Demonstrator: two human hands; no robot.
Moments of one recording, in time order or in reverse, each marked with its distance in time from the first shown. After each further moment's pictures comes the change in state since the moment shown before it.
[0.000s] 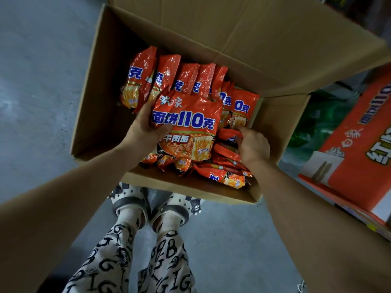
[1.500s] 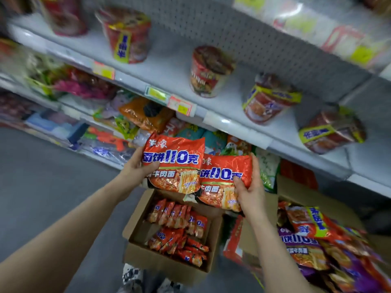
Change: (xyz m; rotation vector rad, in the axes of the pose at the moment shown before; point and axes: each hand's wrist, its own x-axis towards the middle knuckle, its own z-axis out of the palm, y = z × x) left_hand -0.476 0.367 -0.118 -0.186 -0.003 0.580; right_hand -0.442 -0.116 -0.489 1.130 0.481 -0.359
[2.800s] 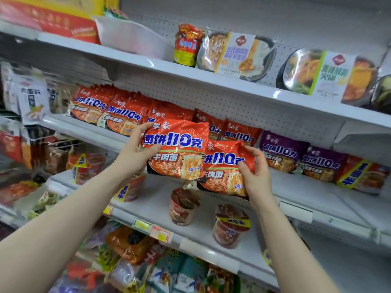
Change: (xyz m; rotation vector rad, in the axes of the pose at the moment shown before) left_hand -0.066 0.364 0.044 -0.014 0.005 0.889; right_hand 0.048 -0.345 -0.082 0.253 0.074 -0.708
